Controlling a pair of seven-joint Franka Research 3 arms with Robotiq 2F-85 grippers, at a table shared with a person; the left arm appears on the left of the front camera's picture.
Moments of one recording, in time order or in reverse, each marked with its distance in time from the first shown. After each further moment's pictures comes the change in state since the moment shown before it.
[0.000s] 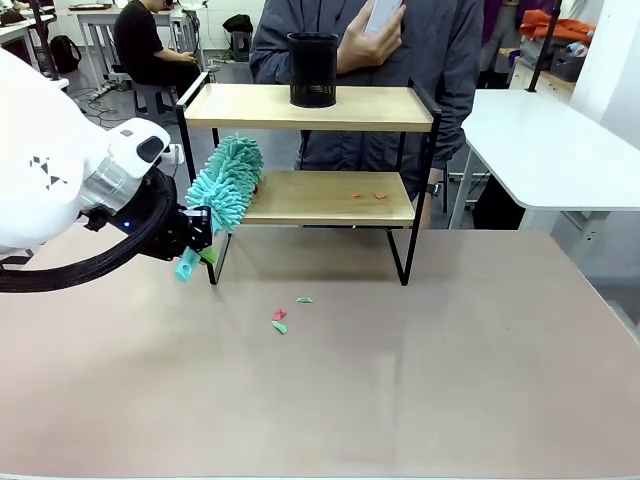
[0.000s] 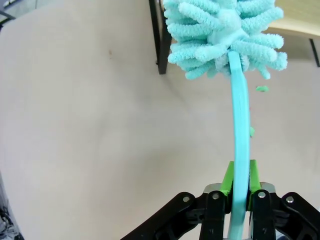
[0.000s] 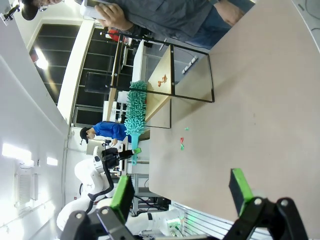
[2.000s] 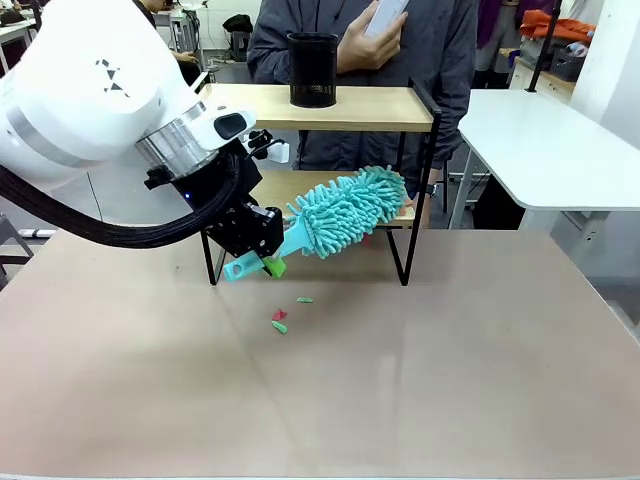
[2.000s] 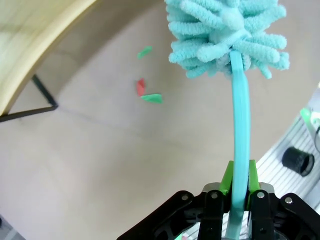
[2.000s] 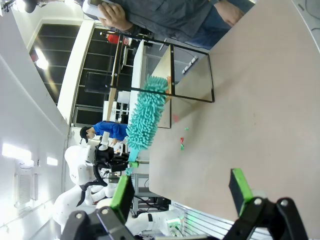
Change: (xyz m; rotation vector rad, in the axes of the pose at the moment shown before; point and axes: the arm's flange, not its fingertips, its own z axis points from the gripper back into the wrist) left arm 0.010 -0.098 -0.010 -0.230 0.398 -0.491; right arm 0.000 0.000 0.000 0.000 0.000 0.000
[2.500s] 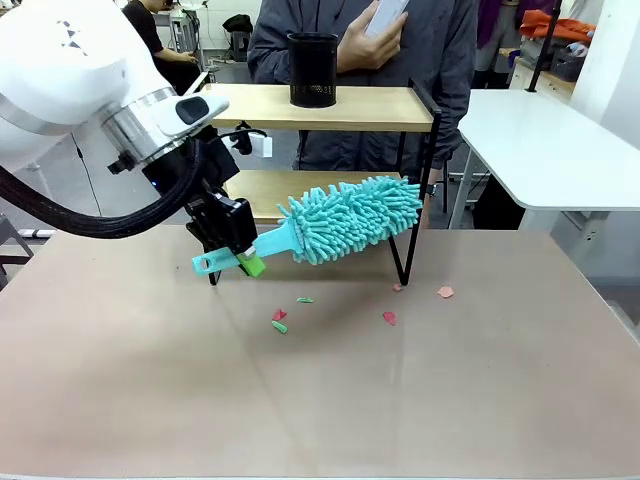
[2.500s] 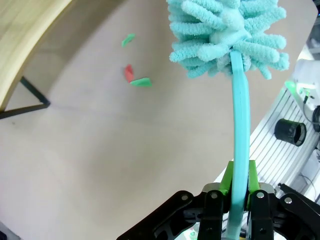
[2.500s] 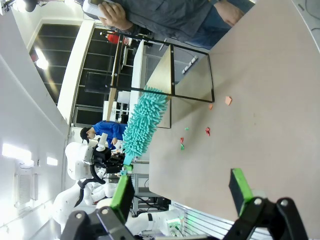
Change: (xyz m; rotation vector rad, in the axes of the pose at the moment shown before) left arm -0.013 0.023 0.029 -0.091 0.071 -0.058; right arm 0.000 0.000 0.000 0.000 0.000 0.000
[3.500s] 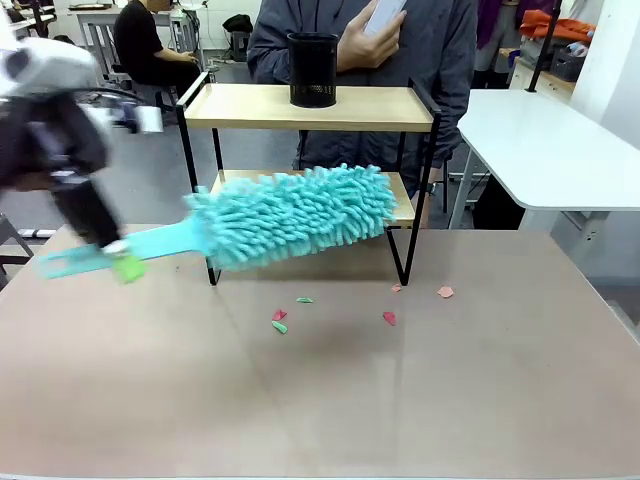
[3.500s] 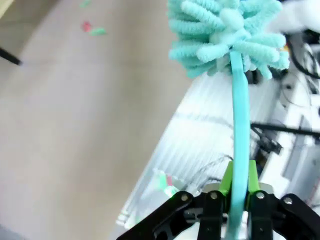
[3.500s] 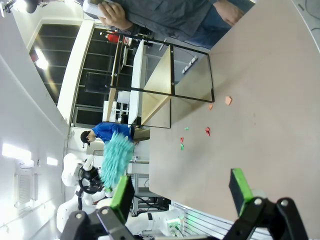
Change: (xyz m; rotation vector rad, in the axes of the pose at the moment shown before) left arm -0.133 -0.001 0.096 -0.250 0.067 -0.110; right arm 0.000 0.000 0.000 0.000 0.001 -0.001
